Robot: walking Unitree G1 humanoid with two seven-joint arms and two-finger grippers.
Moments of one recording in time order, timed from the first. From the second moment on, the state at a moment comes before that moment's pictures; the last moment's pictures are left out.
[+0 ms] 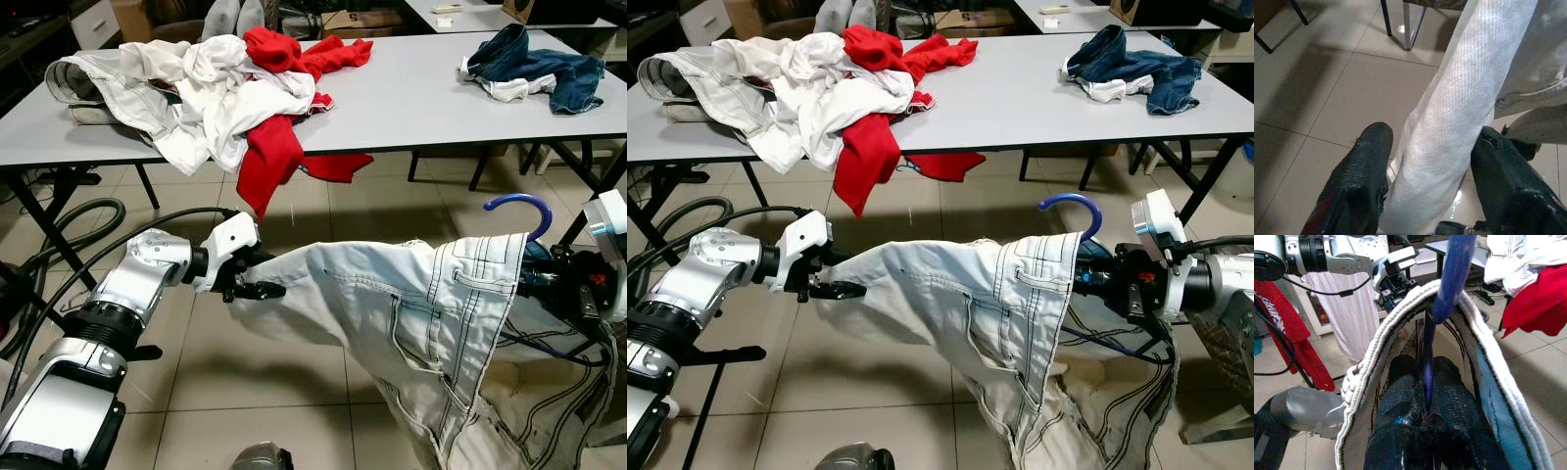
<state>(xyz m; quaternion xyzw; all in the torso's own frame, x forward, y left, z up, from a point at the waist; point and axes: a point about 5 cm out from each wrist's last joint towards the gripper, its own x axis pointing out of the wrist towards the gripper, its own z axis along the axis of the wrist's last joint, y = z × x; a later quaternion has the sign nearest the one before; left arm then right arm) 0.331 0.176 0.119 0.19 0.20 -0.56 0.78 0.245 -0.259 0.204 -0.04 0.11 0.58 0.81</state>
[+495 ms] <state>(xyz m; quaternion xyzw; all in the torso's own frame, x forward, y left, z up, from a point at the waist) 0.332 0.185 0.110 0.17 0.21 -0.54 0.80 0.245 -0.258 0.204 -0.03 0.11 0.58 0.81</state>
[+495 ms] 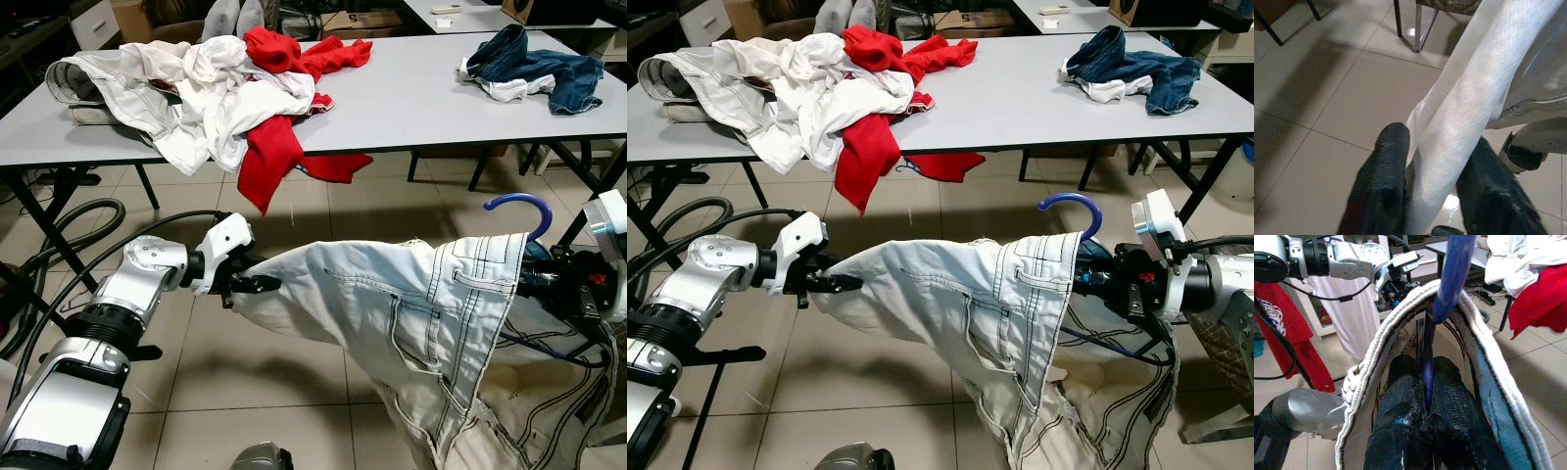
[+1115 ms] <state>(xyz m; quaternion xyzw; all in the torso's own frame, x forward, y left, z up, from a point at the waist) 0.343 0.187 0.111 0.15 0.20 -0.49 0.83 0.245 -0.260 0.207 -0.03 0.10 0.57 0.81</state>
